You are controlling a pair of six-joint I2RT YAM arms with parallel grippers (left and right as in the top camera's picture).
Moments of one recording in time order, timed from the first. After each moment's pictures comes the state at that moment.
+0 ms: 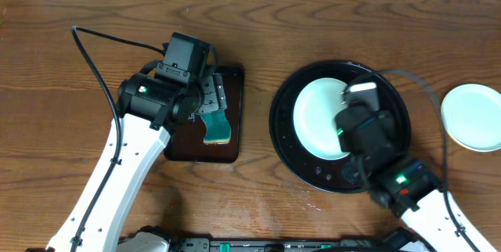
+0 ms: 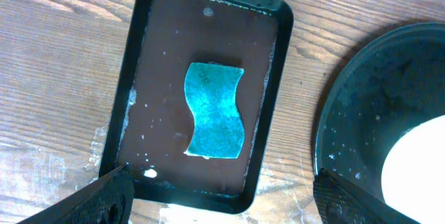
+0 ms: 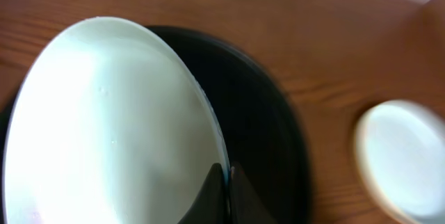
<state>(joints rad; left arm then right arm) -0.35 1.38 1.38 -1.12 -0.08 -0.51 0.58 1.02 0.81 -0.62 0.58 0.19</state>
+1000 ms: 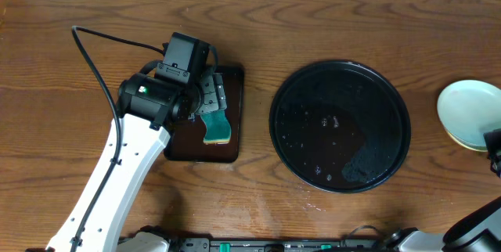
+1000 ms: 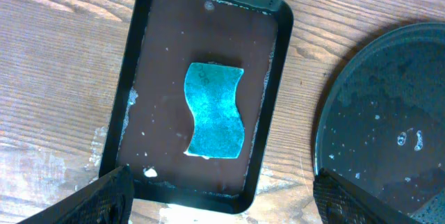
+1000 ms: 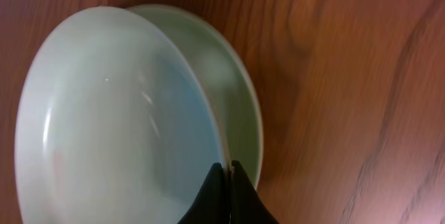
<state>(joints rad) -0.35 1.38 1.38 -1.12 -0.08 -0.51 -0.88 1.57 0.81 -0.15 -0.09 0.50</state>
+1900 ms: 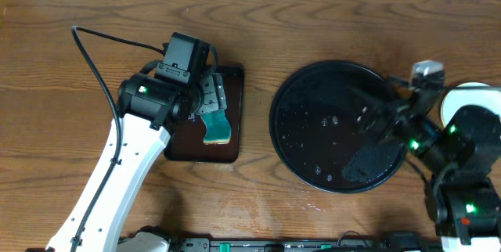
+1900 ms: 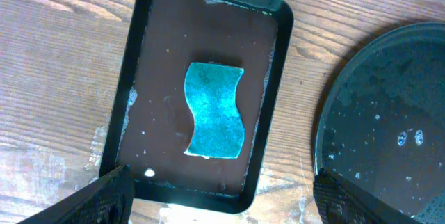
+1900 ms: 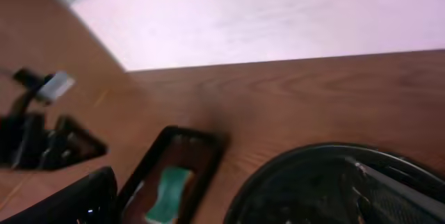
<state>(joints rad) -0.35 1.38 1.38 -1.12 -0.08 -0.51 0.07 0.78 0.85 -0.36 -0.50 0.30</state>
